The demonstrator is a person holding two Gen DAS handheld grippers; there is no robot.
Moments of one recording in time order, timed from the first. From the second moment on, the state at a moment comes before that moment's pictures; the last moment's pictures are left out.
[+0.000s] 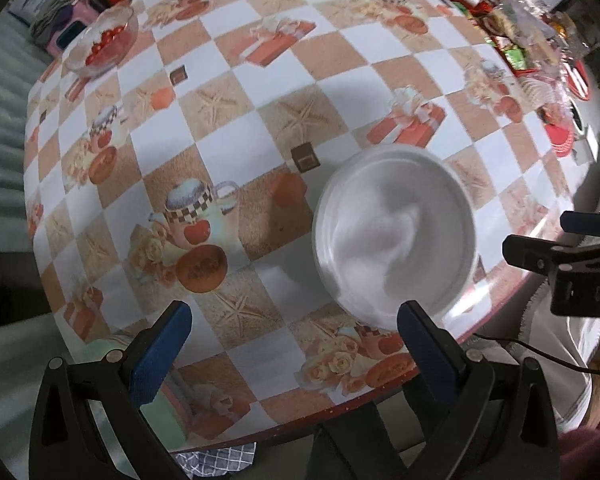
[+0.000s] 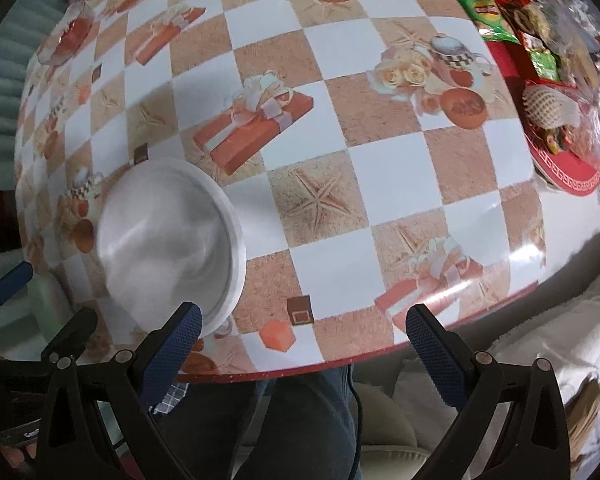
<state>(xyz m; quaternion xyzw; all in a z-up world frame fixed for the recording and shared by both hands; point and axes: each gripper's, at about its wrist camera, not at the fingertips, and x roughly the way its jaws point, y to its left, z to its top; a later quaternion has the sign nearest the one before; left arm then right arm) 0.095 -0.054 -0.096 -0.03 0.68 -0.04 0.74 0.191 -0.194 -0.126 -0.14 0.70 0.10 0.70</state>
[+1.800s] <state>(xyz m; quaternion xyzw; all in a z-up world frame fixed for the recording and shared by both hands) 0.113 -0.042 -0.193 -0.14 0.69 -0.02 0.71 0.210 -0.139 -0.202 -0.15 0.72 0.19 0.65</state>
